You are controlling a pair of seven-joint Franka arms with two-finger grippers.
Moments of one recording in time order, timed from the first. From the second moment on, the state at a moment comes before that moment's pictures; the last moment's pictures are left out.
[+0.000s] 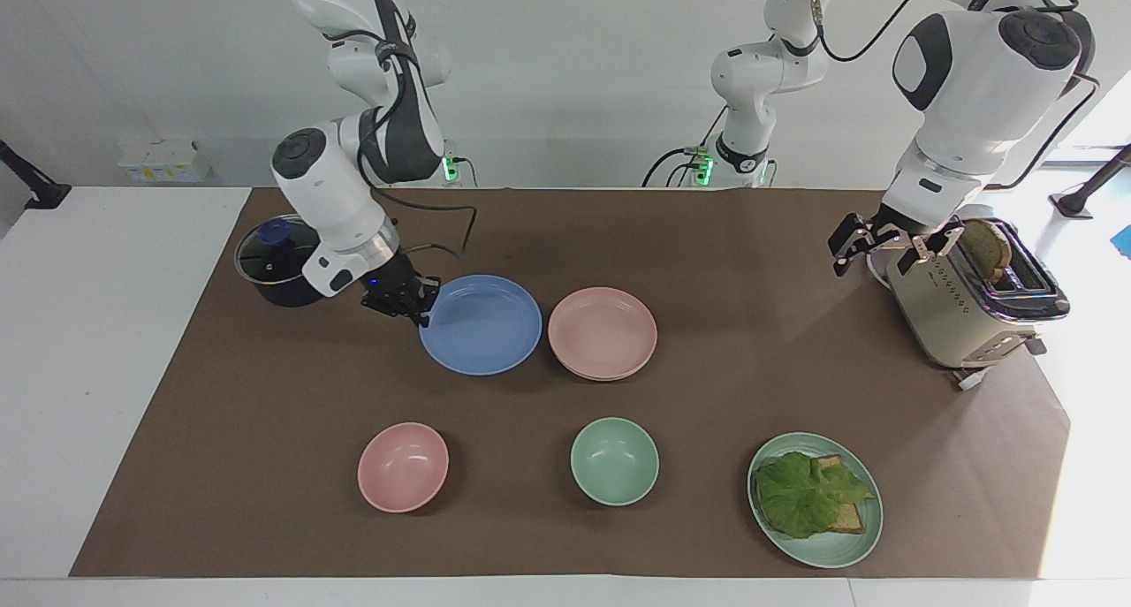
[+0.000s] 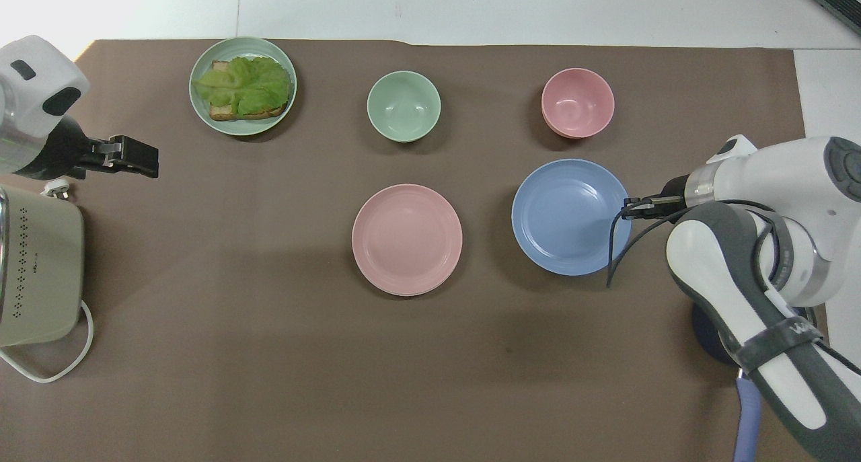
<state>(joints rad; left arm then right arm) 0.16 0.09 -0.28 -1.60 0.03 1.73 -0.08 0.16 0.12 0.03 -2.00 0.25 2.23 0.06</state>
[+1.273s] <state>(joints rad) 0.16 0.09 -0.28 -1.60 0.03 1.73 -0.08 0.44 0.26 0.03 -2.01 0.25 2.42 0.28</state>
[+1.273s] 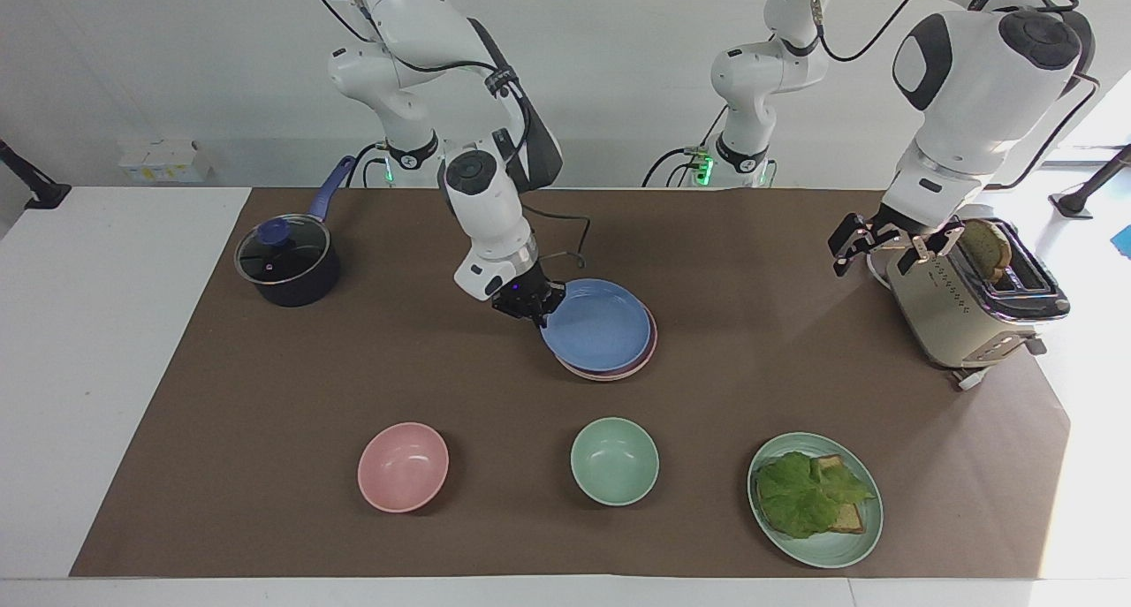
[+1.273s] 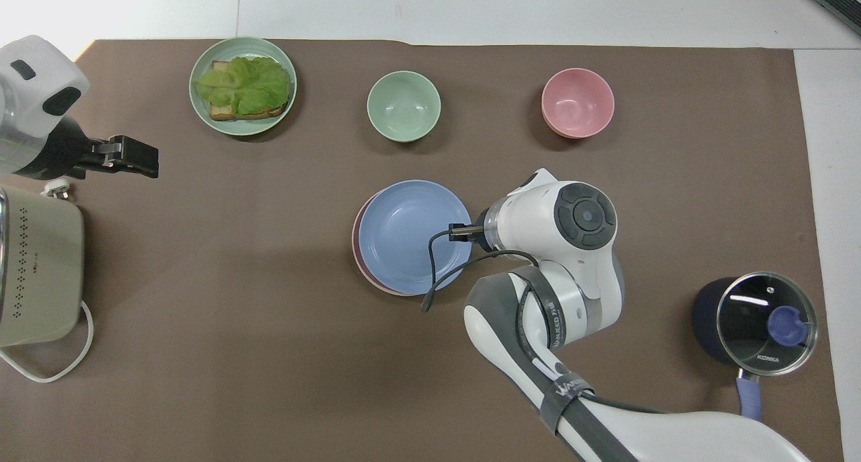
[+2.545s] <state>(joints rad) 0.16 0.09 -0.28 -1.60 0.03 1.73 -0.08 0.36 0.21 -0.01 -1.91 0.19 2.37 0.28</state>
